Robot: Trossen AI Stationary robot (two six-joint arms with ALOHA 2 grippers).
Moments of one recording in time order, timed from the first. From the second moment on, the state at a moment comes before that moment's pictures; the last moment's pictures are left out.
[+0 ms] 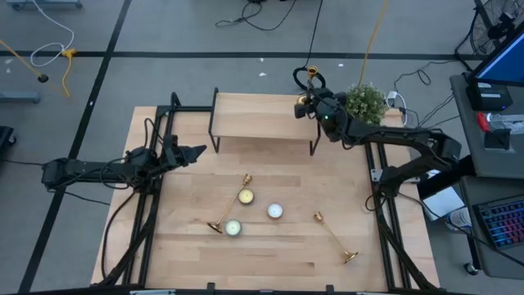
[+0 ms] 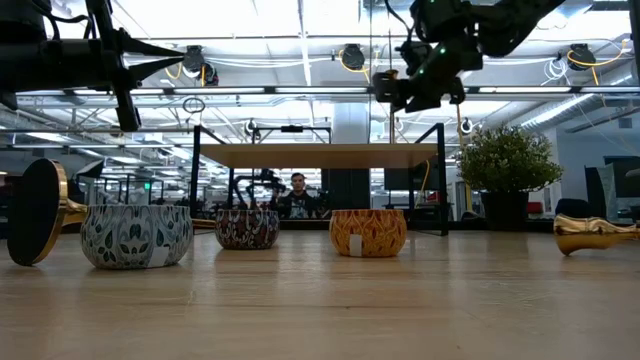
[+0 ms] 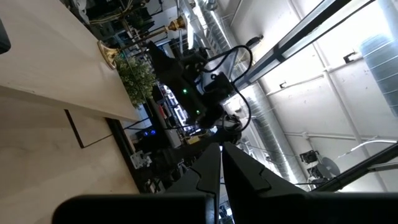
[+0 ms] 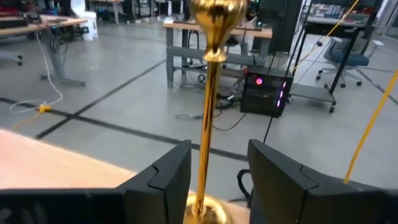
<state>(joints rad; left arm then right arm) 0.12 0.44 0.03 0.71 -0.17 -1.12 -0.45 1.39 0.88 0.27 0.81 0.16</state>
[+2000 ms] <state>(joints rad) -0.32 1.54 1.44 -1.07 -0.03 -0.16 0.10 0.98 0.88 -0.37 0.00 0.74</state>
